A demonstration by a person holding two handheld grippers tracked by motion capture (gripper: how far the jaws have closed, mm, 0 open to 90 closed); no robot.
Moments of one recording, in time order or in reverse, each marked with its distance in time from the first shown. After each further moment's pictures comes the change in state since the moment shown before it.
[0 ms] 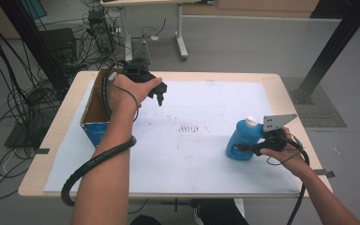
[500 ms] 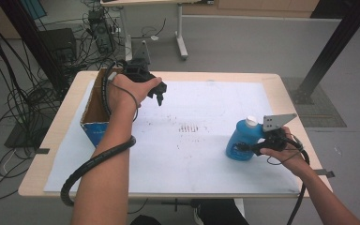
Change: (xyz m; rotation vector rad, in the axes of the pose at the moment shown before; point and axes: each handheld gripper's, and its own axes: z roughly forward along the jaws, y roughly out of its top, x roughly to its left) left arm 0.000 0.000 -0.001 0.001 0.004 0.003; right arm -0.001 0.000 0.000 0.003 0.004 0.001
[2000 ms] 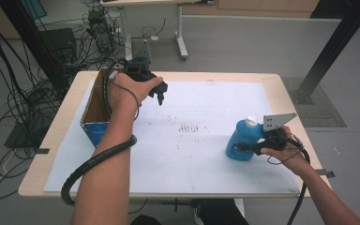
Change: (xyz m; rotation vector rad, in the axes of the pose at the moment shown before) left arm -0.002 0.001 -0.002 -0.002 0.009 0.004; right arm -0.002 0.000 0.000 -0.001 0.016 0.001
